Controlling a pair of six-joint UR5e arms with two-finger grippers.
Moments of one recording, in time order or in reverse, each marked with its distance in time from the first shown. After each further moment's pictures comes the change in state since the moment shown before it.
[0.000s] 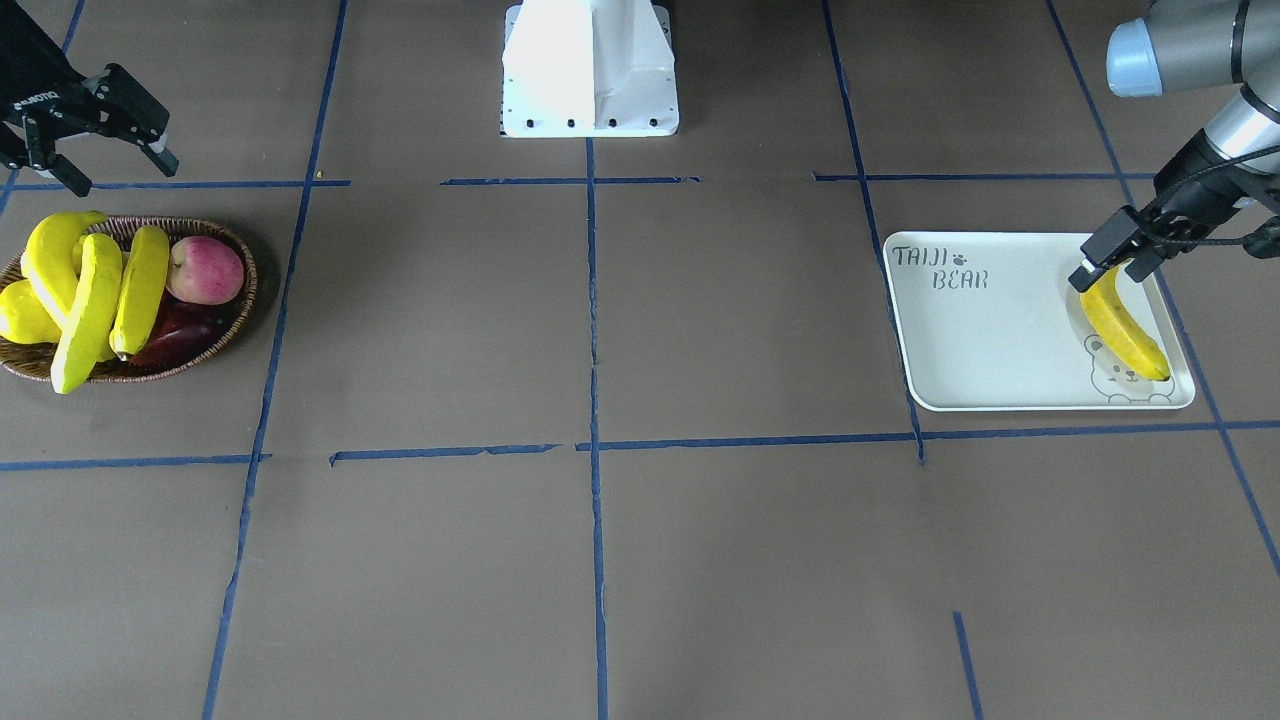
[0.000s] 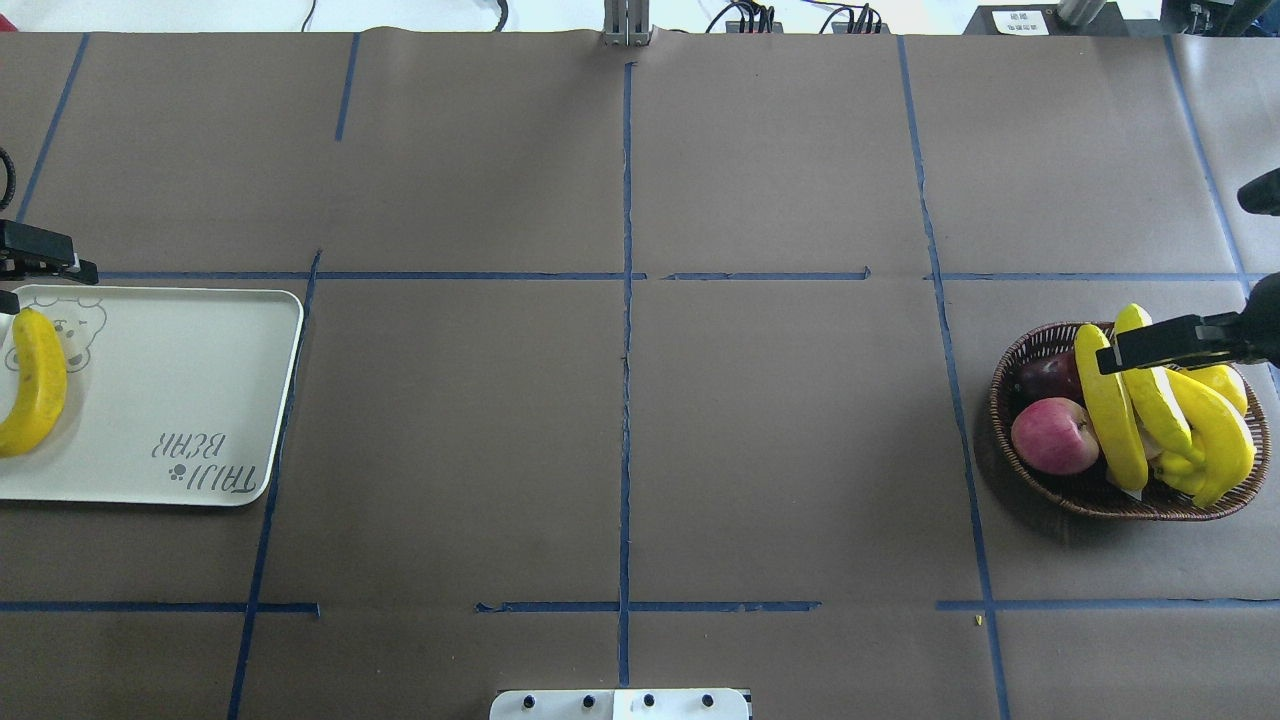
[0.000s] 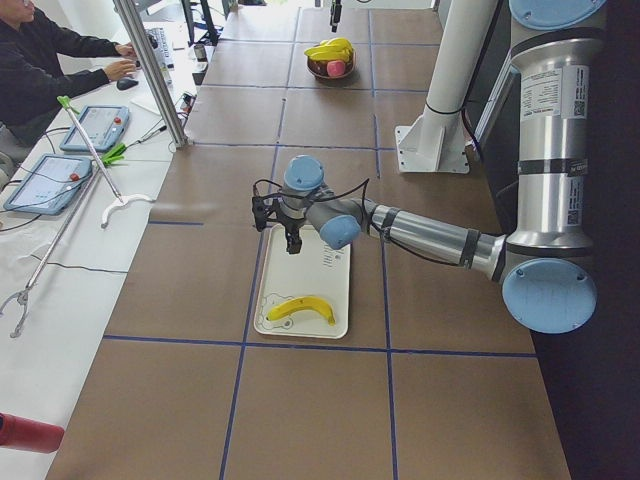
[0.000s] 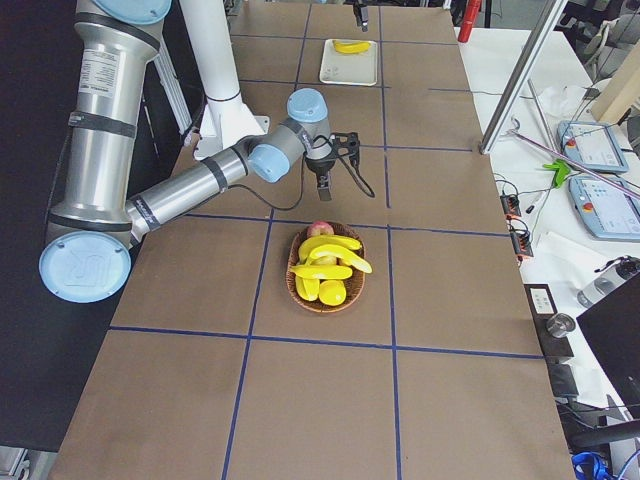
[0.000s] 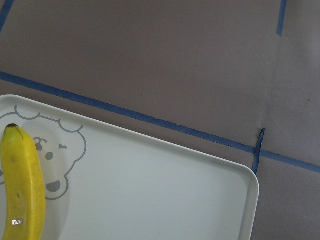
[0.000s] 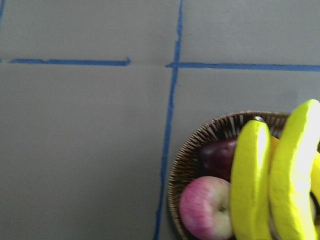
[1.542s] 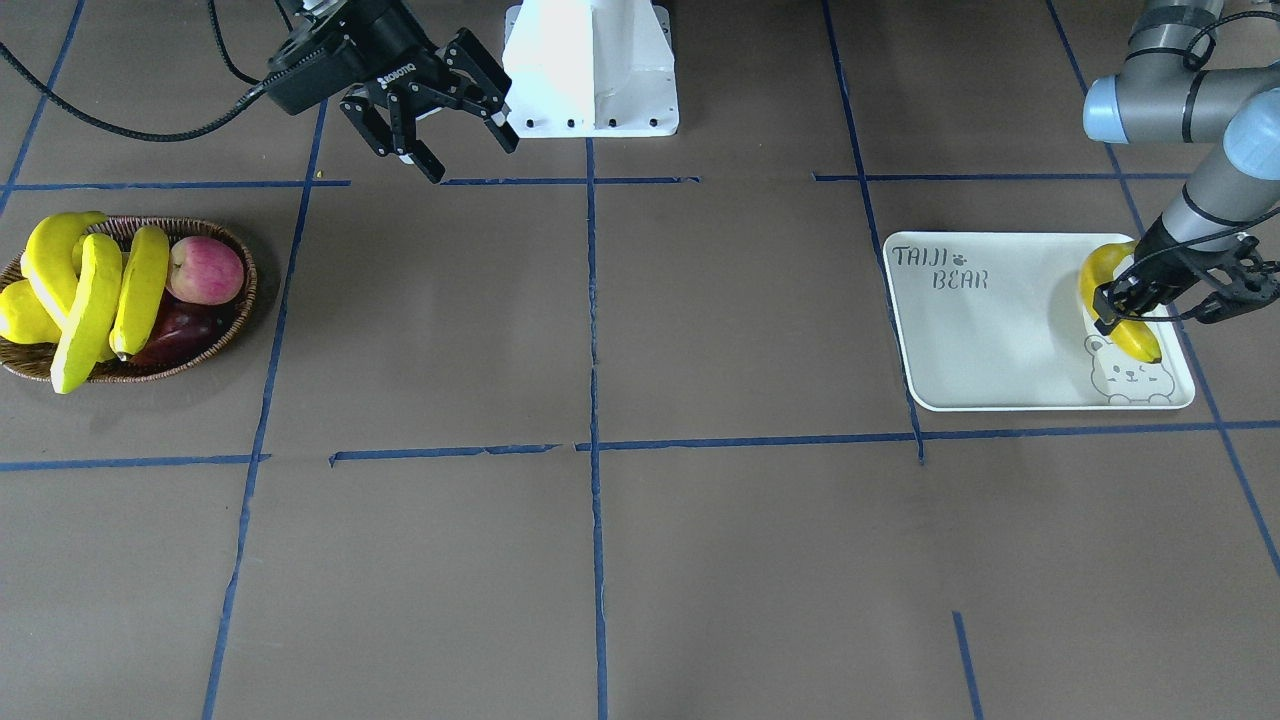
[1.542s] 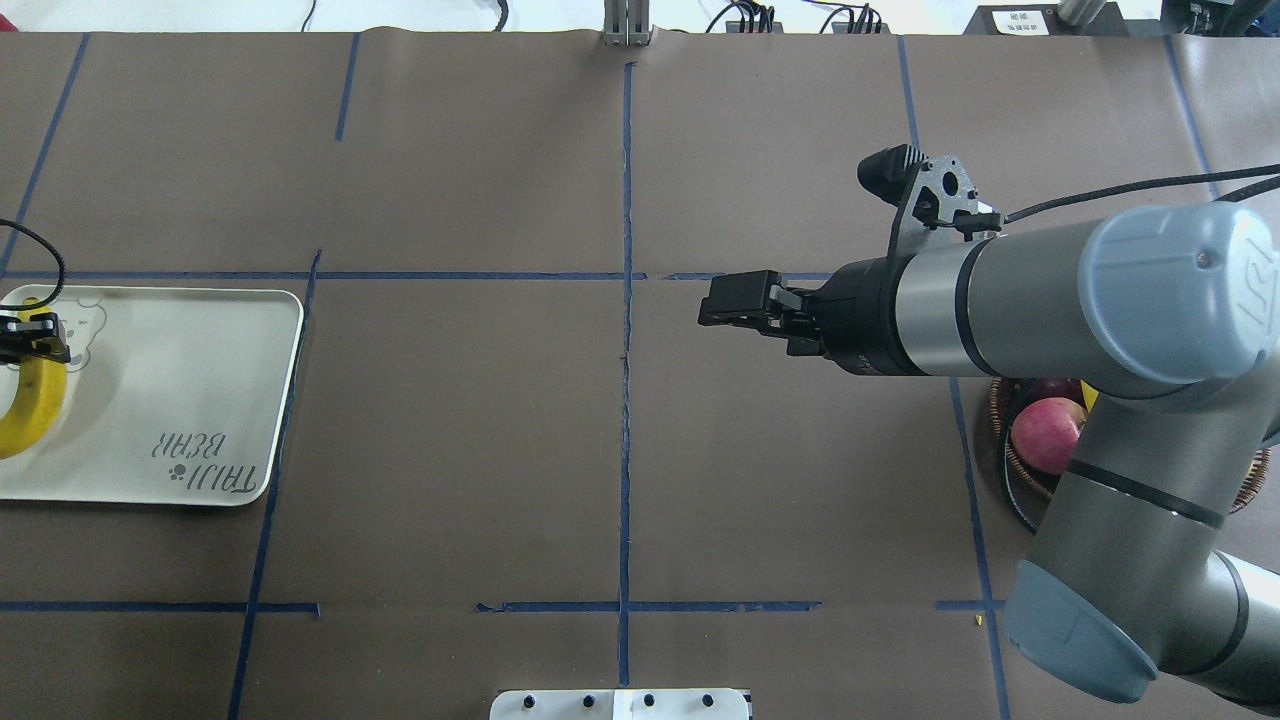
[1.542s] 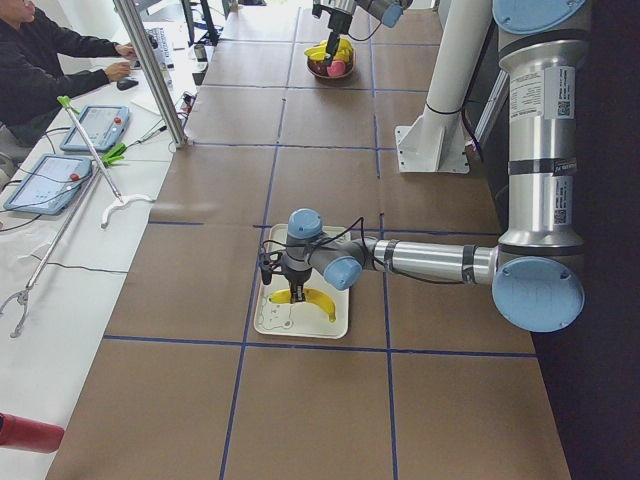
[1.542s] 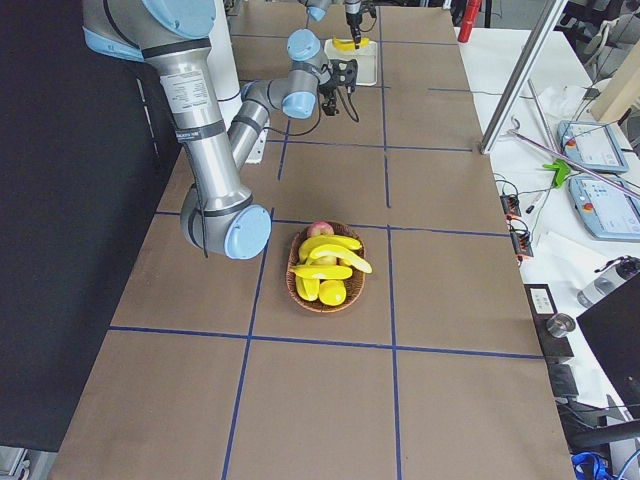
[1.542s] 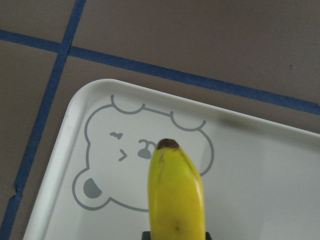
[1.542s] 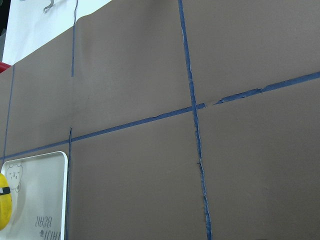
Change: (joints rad) left arm 0.124 0.020 0.252 -0.027 0.220 0.106; right arm -0.420 0.606 -0.093 0.065 -0.394 0.719
